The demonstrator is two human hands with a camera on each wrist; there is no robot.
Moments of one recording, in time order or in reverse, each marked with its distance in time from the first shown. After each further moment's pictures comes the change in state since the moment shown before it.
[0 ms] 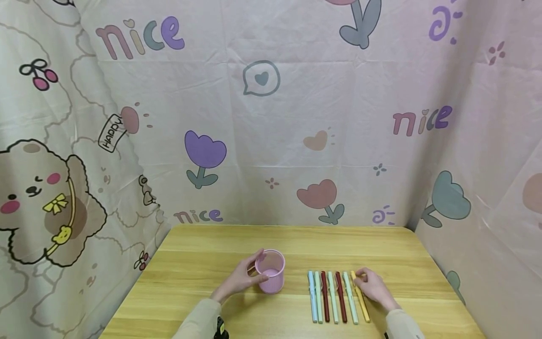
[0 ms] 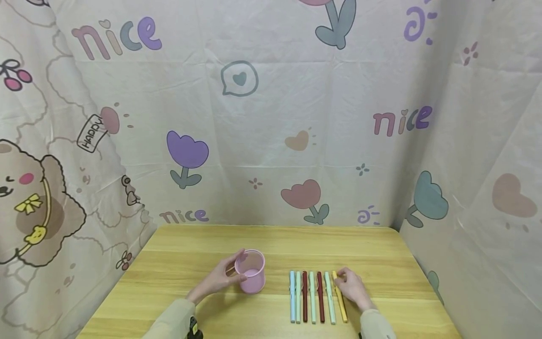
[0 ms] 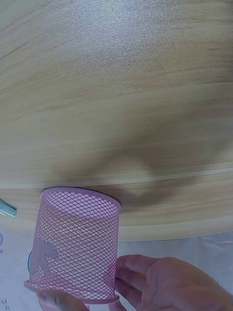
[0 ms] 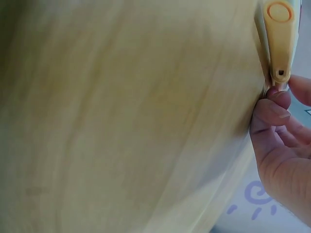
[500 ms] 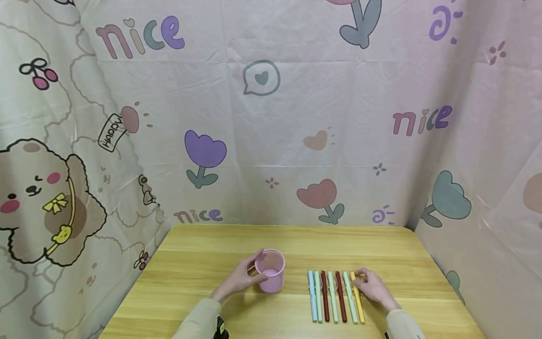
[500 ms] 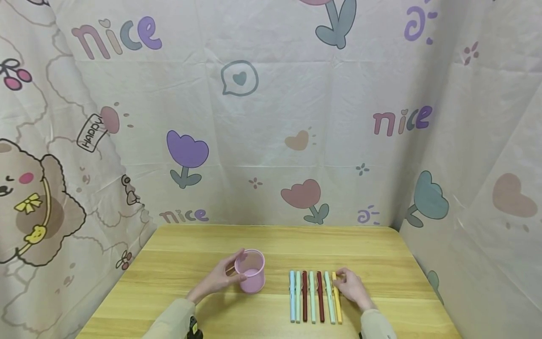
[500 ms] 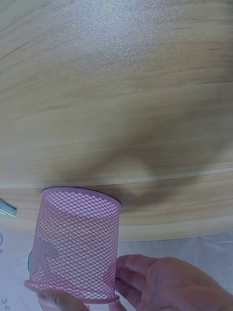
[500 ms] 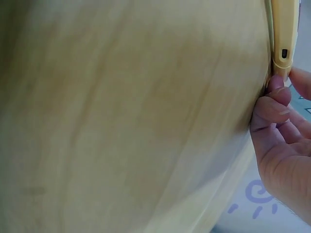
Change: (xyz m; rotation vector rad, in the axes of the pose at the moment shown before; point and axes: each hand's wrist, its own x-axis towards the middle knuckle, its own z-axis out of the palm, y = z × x) left_hand 0.000 -0.001 0.000 -0.015 0.001 0.002; right_hand -0.002 -0.002 0.000 0.027 -0.016 0.000
